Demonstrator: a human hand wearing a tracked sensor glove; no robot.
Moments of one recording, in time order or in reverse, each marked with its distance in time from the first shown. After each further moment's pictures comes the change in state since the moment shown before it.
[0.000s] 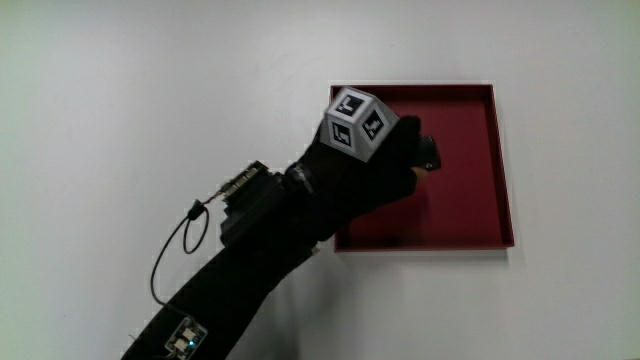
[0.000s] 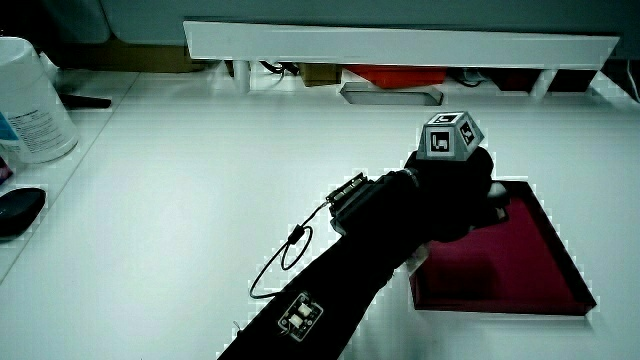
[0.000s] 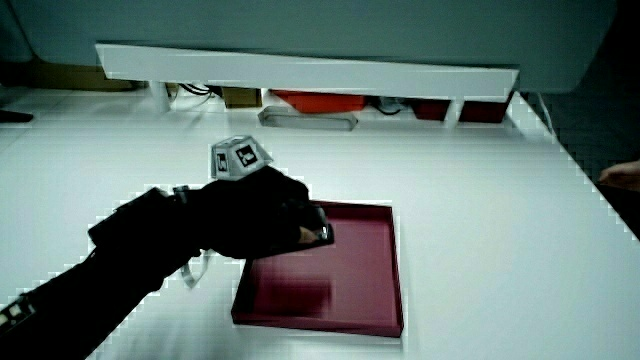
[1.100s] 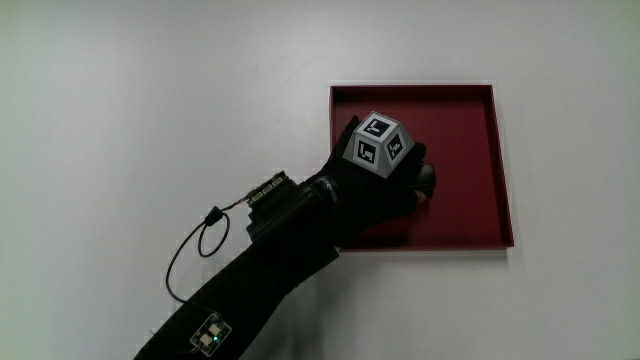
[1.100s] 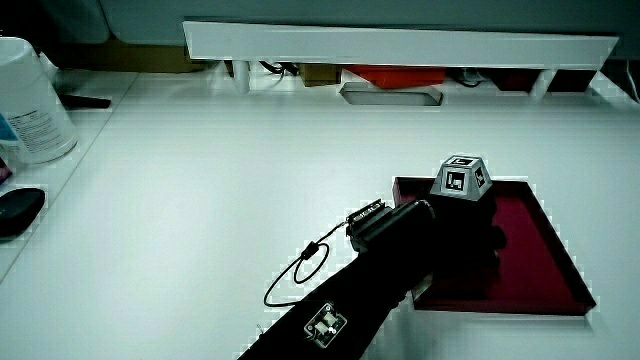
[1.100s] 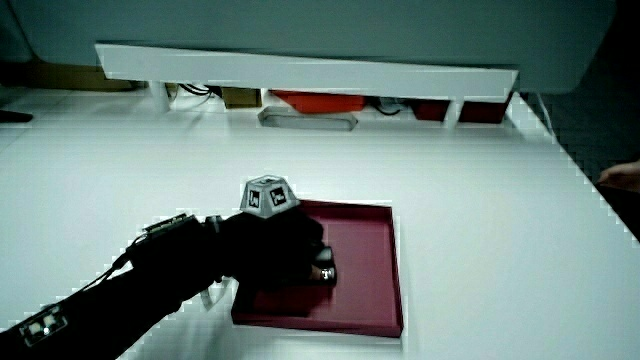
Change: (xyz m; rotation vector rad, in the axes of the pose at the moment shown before) arm -0.001 0.022 -0.060 -0.185 0.040 0.013
